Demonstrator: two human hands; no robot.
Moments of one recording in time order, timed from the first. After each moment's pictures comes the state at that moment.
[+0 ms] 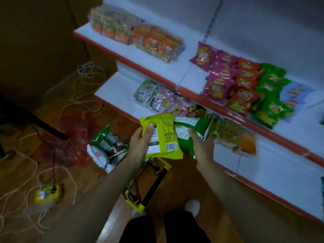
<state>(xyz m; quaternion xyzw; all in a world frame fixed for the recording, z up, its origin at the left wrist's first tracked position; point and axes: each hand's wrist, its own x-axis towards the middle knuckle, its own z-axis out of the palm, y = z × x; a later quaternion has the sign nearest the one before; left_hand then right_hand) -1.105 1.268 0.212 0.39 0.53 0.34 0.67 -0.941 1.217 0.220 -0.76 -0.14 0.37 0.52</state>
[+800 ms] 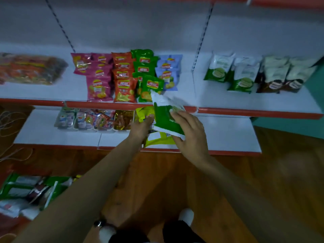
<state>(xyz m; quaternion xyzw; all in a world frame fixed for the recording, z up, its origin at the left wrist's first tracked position) -0.726 1.095 0.276 0.52 0.49 0.14 0.69 -0.631 0.955 0.268 -0.78 -0.52 -0.08 0.35</state>
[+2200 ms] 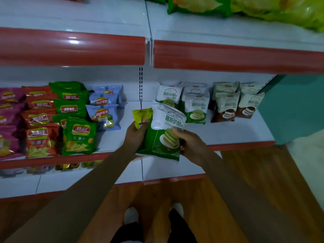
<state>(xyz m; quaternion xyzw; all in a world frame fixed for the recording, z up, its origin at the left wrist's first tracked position) -0.410 1.090 0.284 0.55 0.43 0.12 0.71 -0.313 0.943 0.279 -0.62 -0.03 0.48 0.62</state>
